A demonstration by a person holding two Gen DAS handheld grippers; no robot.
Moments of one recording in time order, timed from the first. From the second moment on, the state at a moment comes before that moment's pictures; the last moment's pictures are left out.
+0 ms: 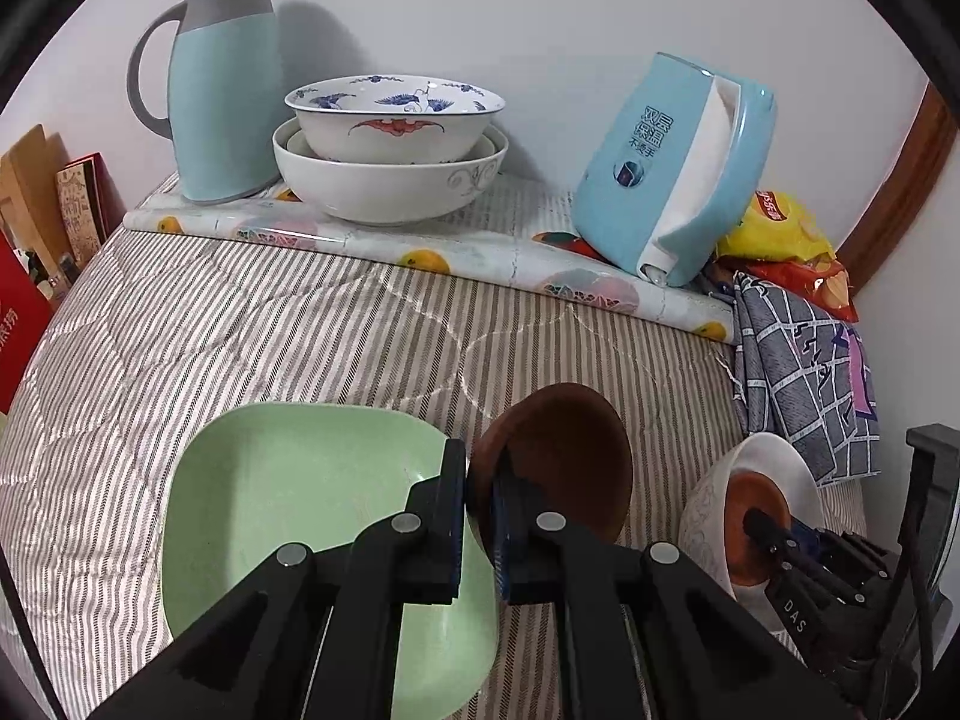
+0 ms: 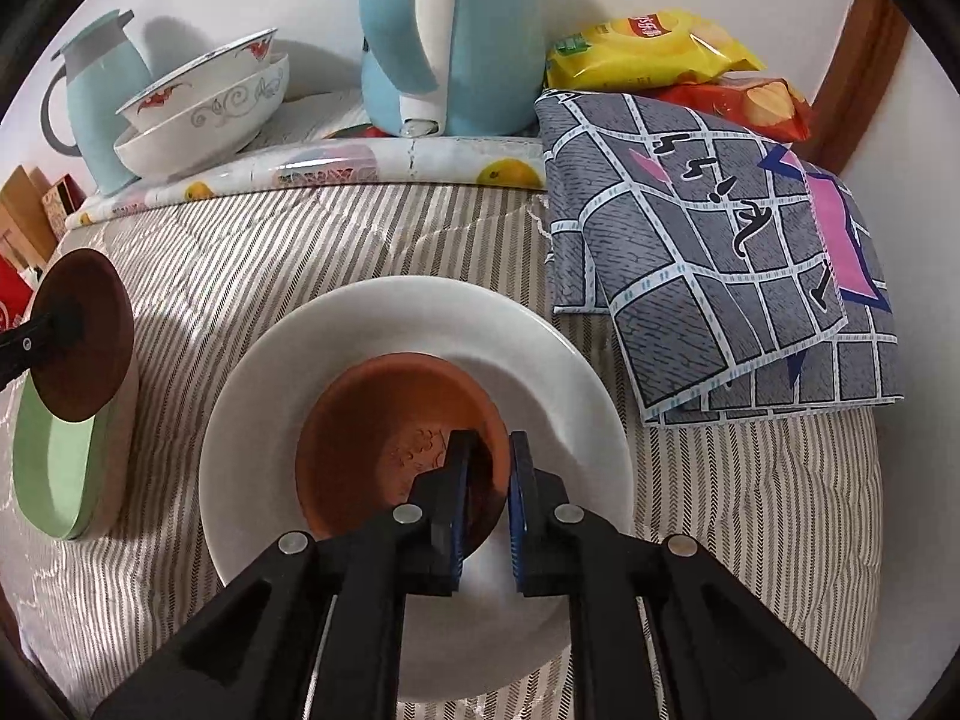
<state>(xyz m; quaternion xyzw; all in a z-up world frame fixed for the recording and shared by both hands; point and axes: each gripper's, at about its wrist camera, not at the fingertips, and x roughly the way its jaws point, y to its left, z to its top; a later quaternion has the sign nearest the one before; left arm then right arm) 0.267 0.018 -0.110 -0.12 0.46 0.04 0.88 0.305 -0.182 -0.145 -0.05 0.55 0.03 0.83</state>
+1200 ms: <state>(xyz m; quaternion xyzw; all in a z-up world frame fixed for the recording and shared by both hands) 0.236 -0.065 -0.079 -0.09 0.46 -0.04 0.88 0.219 -0.260 -0.064 0.05 0.46 -0.01 0.88</state>
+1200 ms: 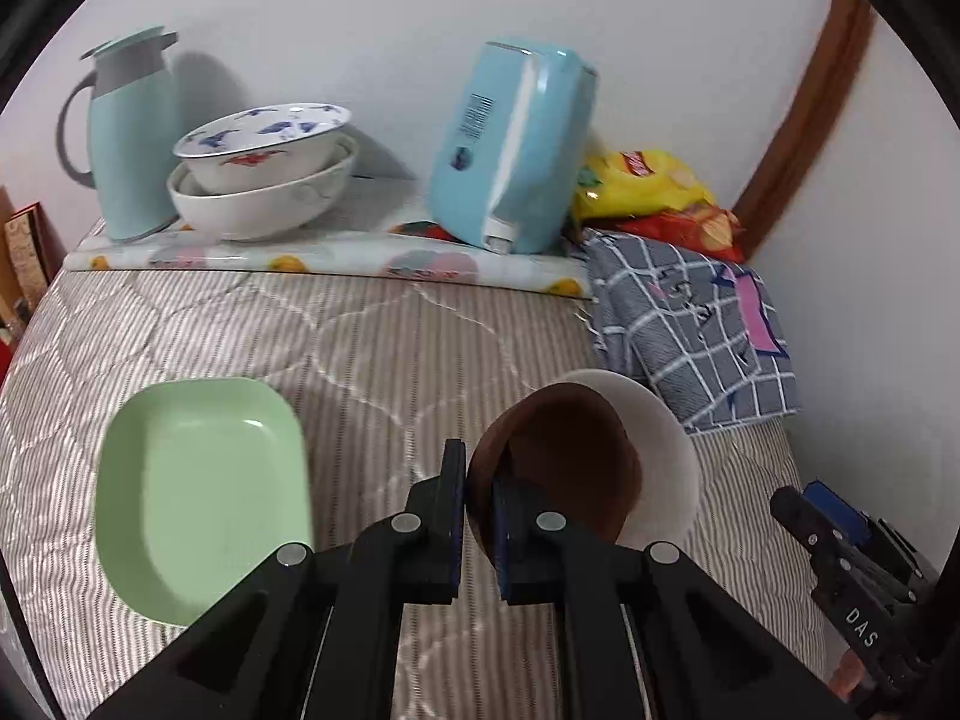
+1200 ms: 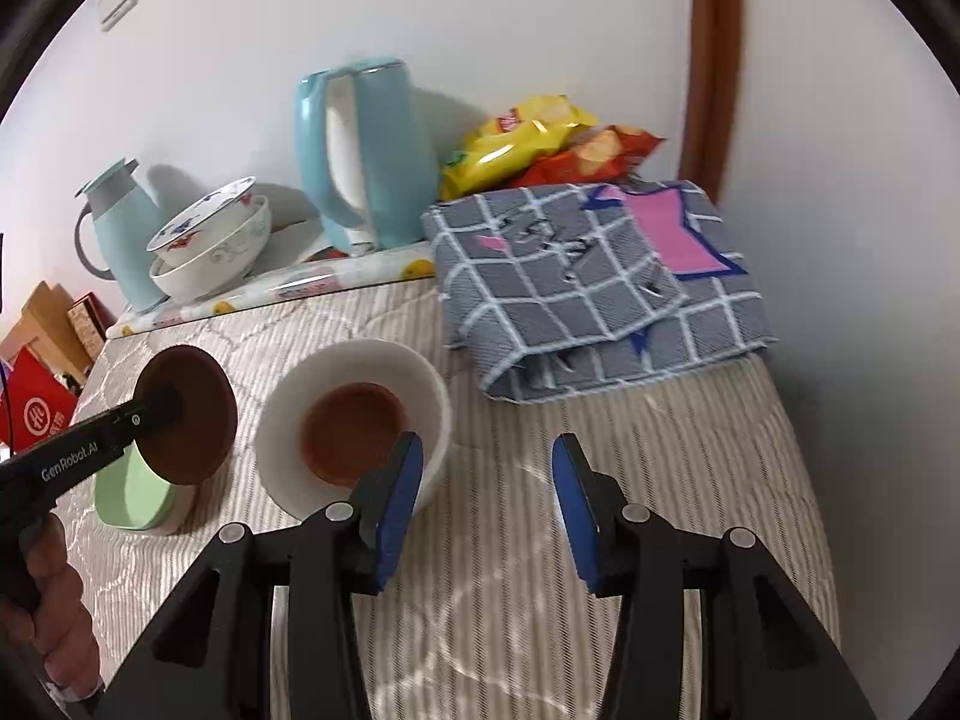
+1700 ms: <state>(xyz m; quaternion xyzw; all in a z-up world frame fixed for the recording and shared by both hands) 0.259 -0.105 -0.095 -0.08 0.48 -0.06 0.87 0.197 -0.304 -0.083 0.07 0.48 -0.04 0.88</state>
